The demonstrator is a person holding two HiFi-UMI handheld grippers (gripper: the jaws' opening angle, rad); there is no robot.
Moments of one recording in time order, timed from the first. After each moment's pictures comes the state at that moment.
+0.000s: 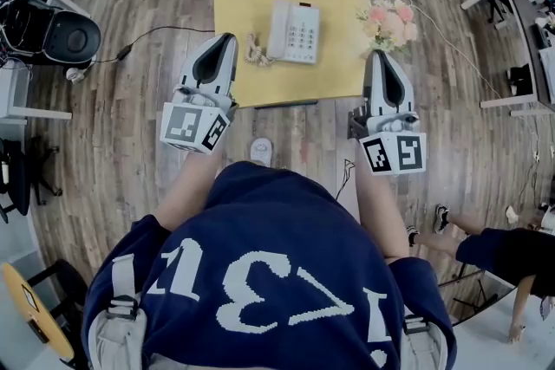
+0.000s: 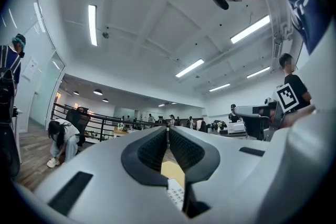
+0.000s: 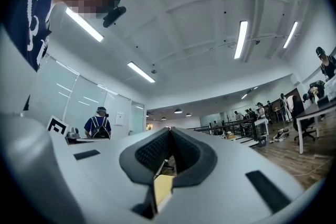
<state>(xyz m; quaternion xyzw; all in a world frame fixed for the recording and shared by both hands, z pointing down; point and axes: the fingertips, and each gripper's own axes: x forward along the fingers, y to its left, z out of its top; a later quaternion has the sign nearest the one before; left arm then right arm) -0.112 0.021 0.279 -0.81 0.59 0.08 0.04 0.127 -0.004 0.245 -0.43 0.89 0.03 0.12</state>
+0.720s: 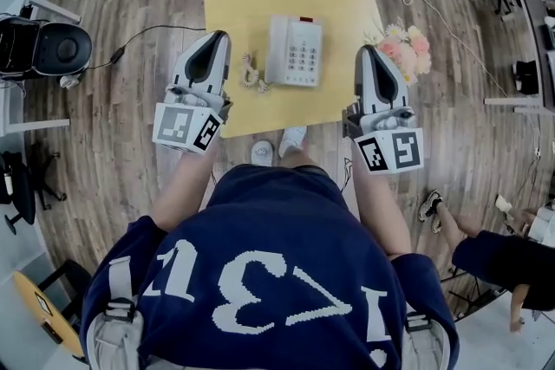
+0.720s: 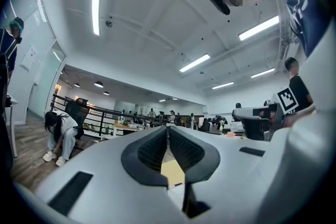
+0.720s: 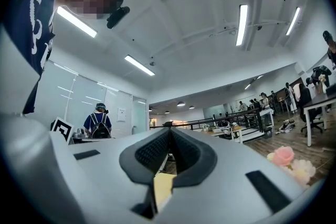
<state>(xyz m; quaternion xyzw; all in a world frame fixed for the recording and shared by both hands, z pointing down) -0.141 -0.096 0.298 -0.81 0.58 0.07 0.00 0.088 -0.117 0.267 -0.42 0.90 -0.01 0.10</state>
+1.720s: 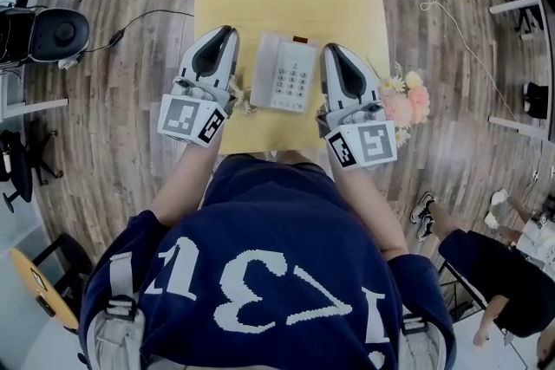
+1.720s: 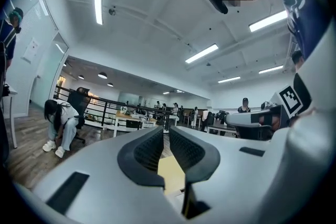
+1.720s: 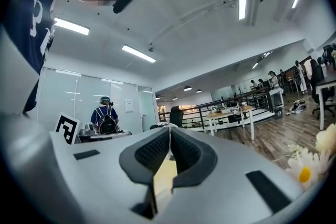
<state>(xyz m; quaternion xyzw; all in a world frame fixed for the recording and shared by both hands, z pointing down) -0.117 -0.203 0.343 -0.80 0.60 0.05 -0.04 0.044 -0.222 0.329 -0.36 0.93 -0.07 0.04</state>
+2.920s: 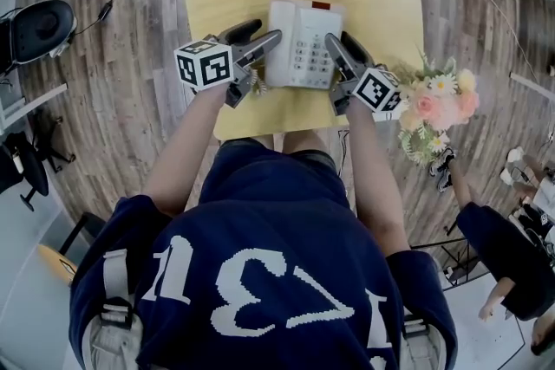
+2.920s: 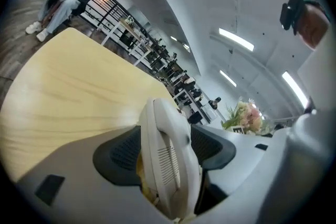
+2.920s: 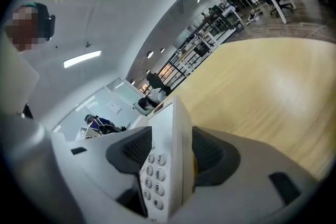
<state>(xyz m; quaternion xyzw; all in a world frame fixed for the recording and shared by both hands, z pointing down) -0.089 -0.218 0.580 -0.80 0.38 -0.01 -0.47 0.054 -0.244 0.601 -0.34 0.82 -0.46 -0.02</state>
